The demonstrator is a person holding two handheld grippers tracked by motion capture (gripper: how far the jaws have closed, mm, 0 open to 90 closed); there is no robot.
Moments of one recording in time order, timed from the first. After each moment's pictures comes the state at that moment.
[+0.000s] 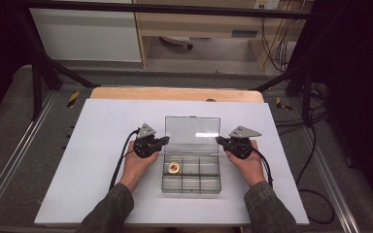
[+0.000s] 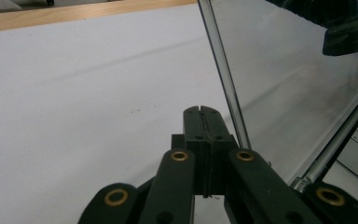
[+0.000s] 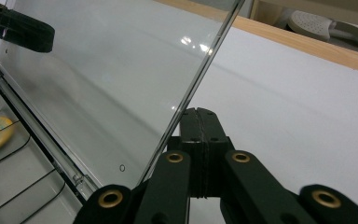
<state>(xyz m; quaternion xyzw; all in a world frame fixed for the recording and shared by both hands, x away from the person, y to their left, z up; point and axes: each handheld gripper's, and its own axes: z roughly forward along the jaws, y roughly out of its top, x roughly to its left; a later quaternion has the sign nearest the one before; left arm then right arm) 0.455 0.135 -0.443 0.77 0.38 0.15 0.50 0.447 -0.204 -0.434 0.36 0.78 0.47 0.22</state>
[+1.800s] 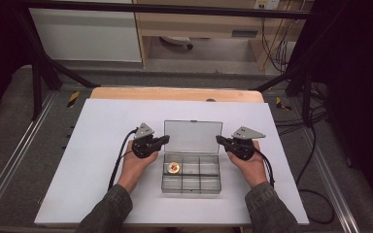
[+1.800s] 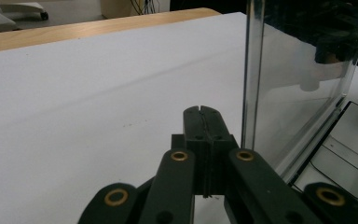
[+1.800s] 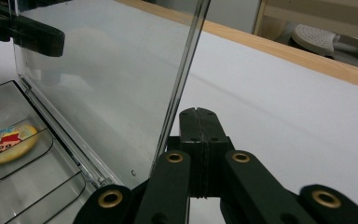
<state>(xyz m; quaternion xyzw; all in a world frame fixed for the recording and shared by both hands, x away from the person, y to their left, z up) 0.448 0.138 -0.434 0.76 0.36 0.15 0.52 0.439 -0.207 -0.425 0.34 0.77 0.49 0.22</state>
